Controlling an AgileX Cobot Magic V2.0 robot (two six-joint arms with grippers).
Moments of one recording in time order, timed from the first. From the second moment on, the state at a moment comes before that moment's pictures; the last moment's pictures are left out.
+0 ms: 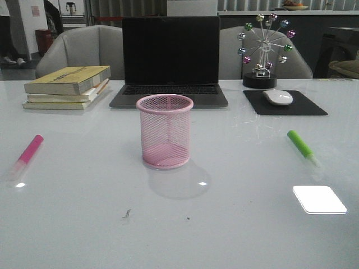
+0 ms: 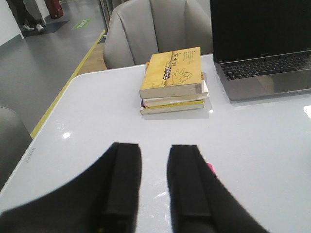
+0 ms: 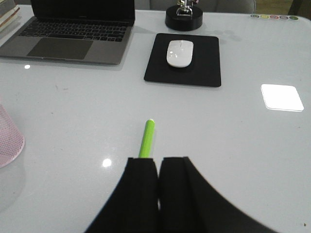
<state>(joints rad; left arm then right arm) 0.00 0.73 -0.42 0.11 -0.05 0.04 0.07 0.80 -0.48 0.07 0.13 0.00</state>
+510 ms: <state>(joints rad) 0.00 0.73 -0.42 0.11 -0.07 0.04 0.07 0.80 -0.48 0.07 0.15 0.00</state>
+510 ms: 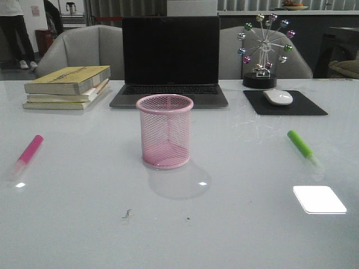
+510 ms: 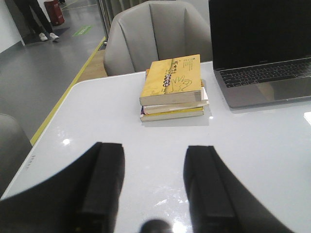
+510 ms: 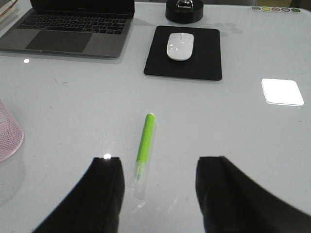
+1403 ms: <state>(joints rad) 0.00 0.73 -0.42 0.11 -0.08 0.04 0.07 1.41 -0.97 0.07 0.51 0.00</state>
